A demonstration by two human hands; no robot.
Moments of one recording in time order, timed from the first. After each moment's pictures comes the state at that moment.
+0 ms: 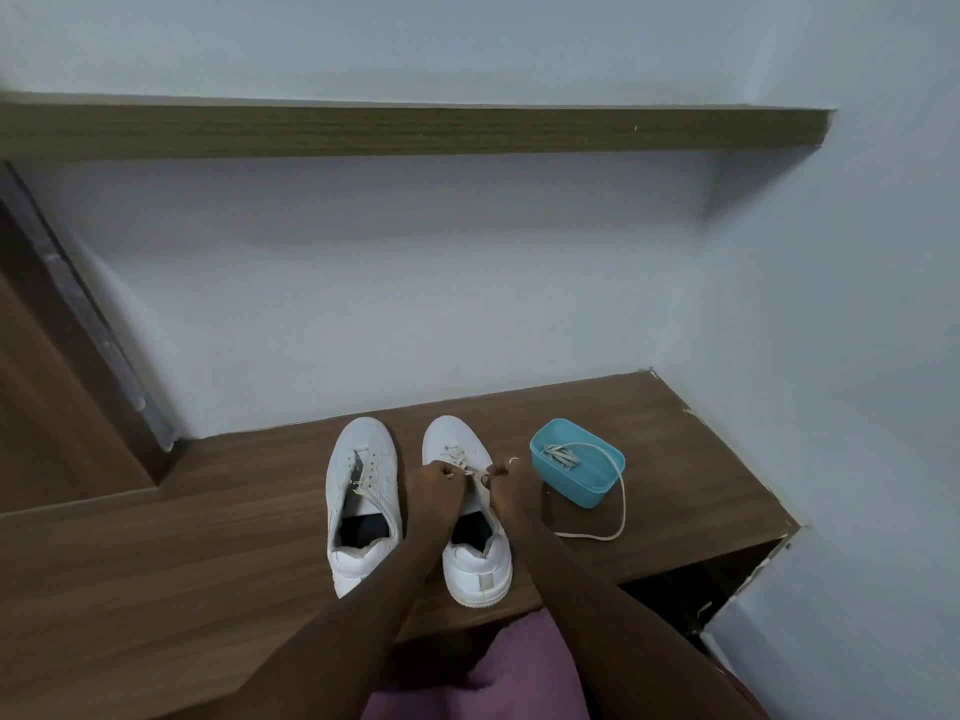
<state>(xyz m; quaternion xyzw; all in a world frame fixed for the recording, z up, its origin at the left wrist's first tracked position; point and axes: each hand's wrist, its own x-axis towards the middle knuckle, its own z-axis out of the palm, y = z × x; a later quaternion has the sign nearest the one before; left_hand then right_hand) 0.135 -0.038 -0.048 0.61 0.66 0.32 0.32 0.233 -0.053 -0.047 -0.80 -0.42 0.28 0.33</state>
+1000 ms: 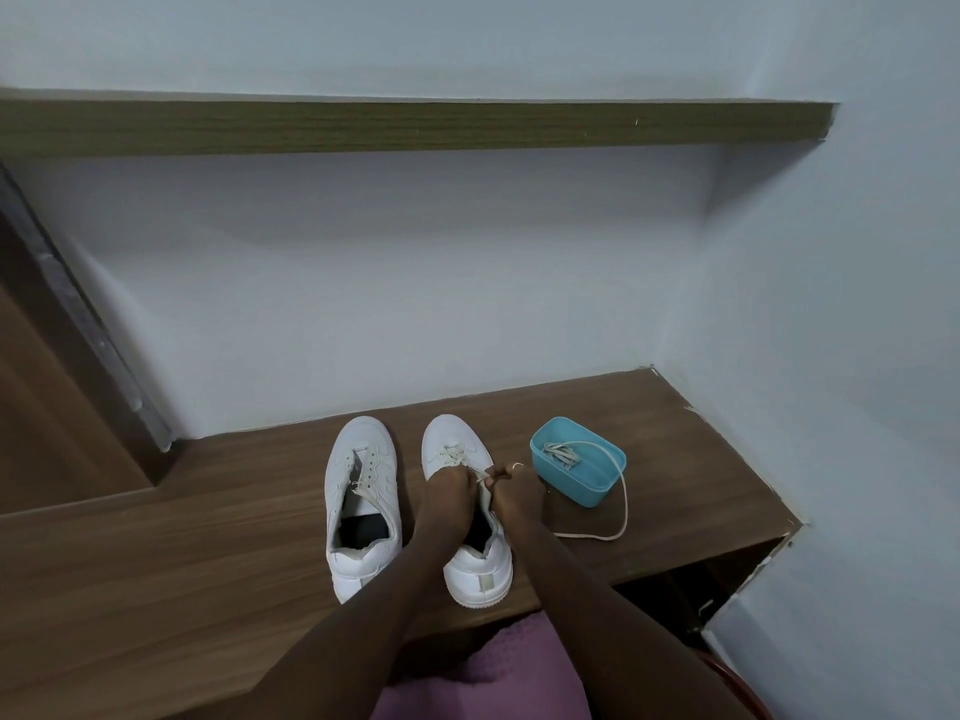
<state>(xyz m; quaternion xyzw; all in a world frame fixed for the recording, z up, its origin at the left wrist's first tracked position) 0.140 -0.040 -0.046 0.76 0.60 0.13 0.18 0.236 -0.047 -0.062 -0.79 -0.37 0.32 0.38</state>
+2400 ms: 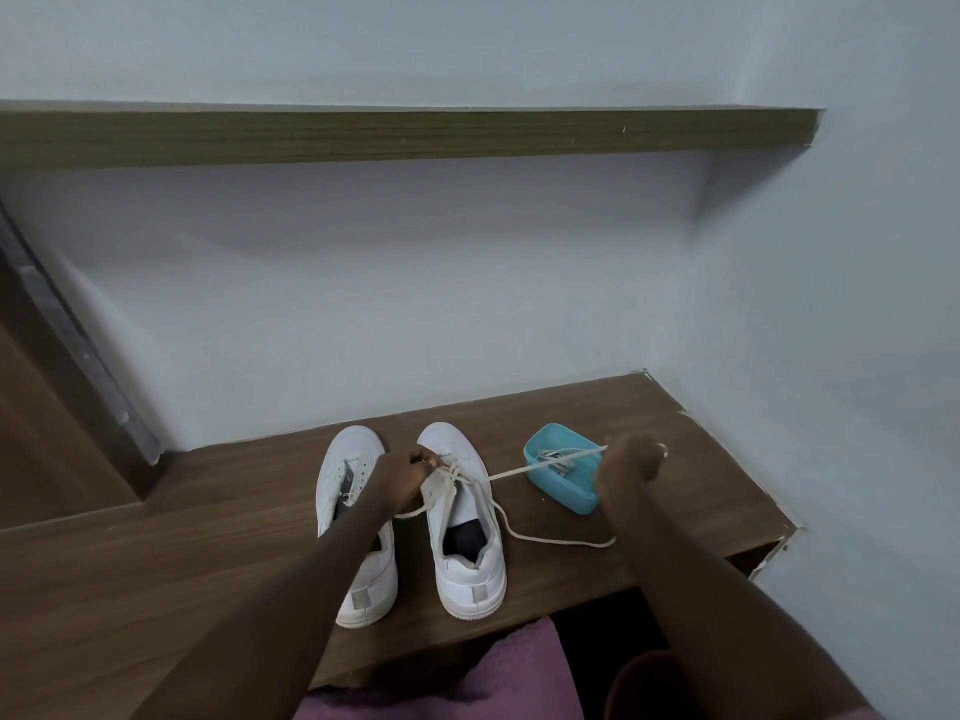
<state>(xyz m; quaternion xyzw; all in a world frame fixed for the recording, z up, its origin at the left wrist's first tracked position) 0.095 0.008 -0.032 0.68 0.56 0.25 0.40 0.348 -0.053 -0.002 -0.73 -0.03 0.30 0.62</state>
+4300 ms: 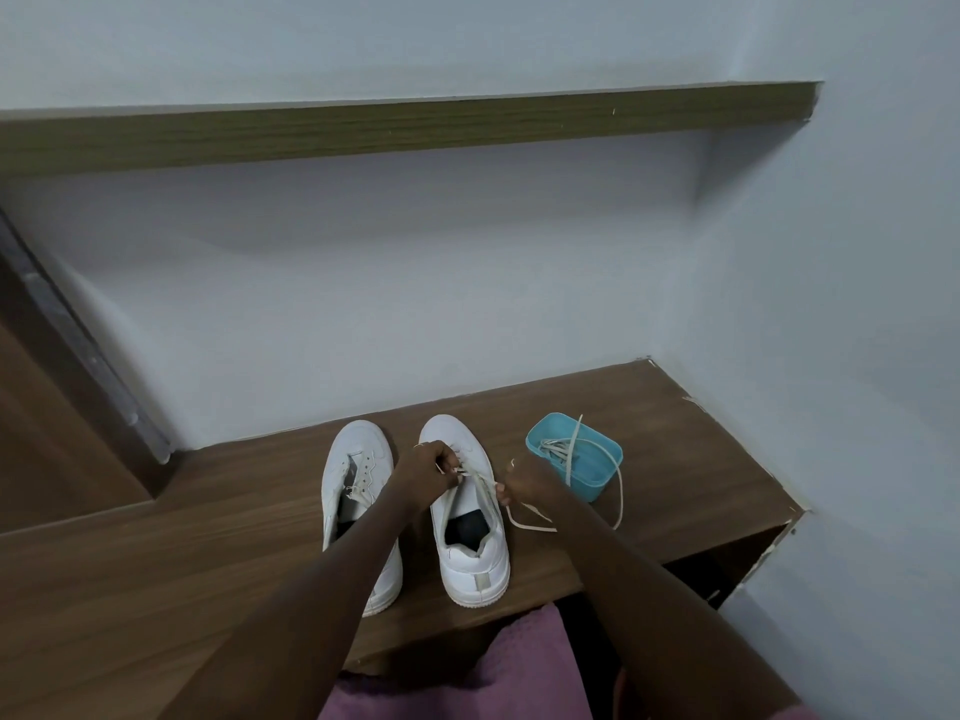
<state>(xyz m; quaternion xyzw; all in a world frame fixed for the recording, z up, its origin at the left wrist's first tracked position) 0.110 0.001 -0.041 0.78 0.52 0.19 0.29 0.275 -0.051 -0.034 -0.74 -0.43 0.45 0.25</state>
